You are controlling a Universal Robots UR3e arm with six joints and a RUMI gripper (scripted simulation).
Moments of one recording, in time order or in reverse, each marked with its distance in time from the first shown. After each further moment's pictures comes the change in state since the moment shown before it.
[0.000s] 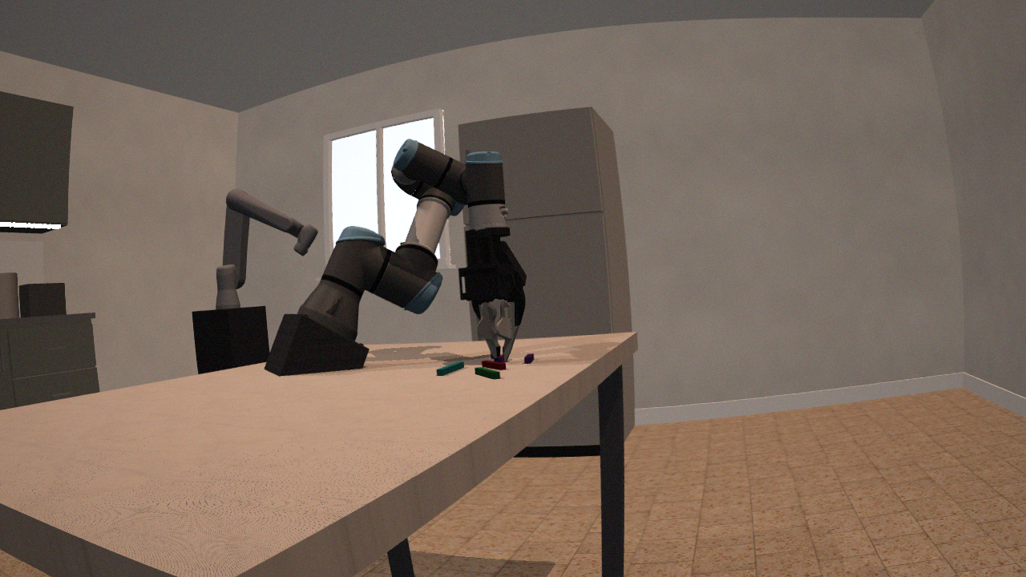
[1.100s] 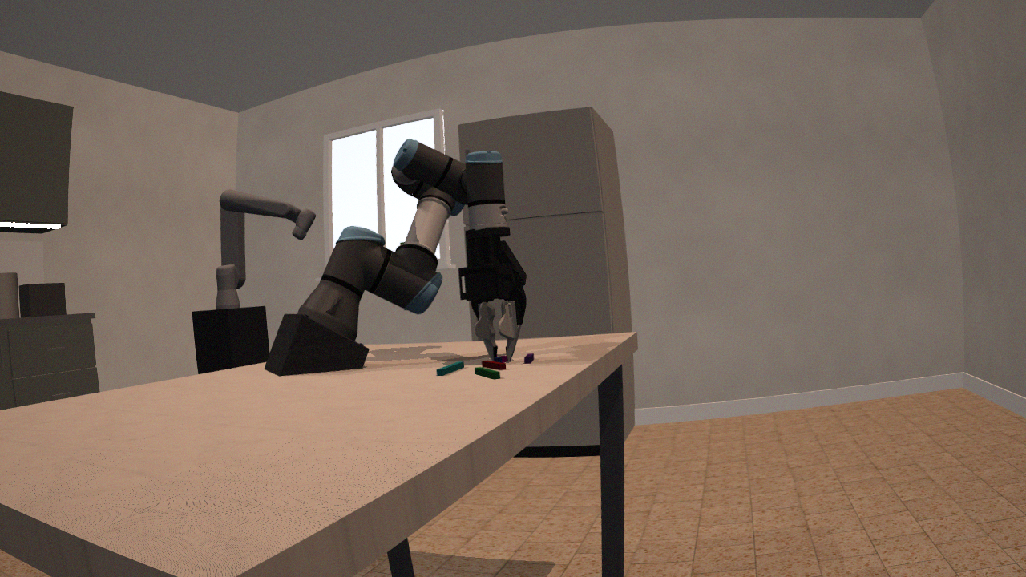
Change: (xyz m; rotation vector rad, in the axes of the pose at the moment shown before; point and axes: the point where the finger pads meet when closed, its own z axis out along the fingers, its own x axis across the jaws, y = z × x) arm 0.000 0.000 0.000 0.000 0.000 0.001
